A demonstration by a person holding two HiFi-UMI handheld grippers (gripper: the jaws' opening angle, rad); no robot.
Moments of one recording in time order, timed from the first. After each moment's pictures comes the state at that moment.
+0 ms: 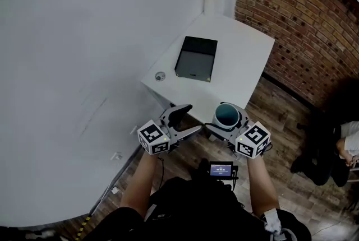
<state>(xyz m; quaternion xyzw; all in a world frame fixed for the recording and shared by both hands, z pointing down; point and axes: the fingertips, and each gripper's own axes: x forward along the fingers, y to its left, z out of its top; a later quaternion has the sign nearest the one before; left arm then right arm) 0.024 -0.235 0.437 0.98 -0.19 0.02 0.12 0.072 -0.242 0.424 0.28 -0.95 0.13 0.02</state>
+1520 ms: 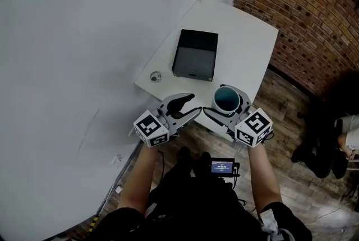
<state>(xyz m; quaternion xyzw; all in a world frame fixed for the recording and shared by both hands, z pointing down) 0.008 -0.327 0.438 0.98 -0.18 0.00 0.10 0.051 -0.342 0.429 0.31 -0.94 0.11 0.03</state>
